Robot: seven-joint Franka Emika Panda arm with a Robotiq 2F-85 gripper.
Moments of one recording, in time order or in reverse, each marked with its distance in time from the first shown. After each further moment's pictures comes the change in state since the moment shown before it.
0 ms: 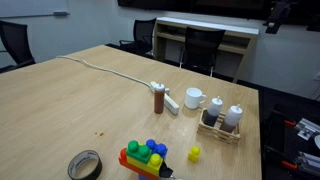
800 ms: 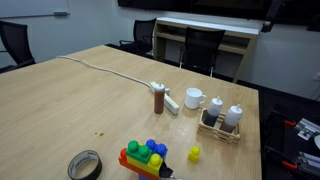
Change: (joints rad) arm 0.034 0.003 0.097 0.014 0.001 0.007 0.001
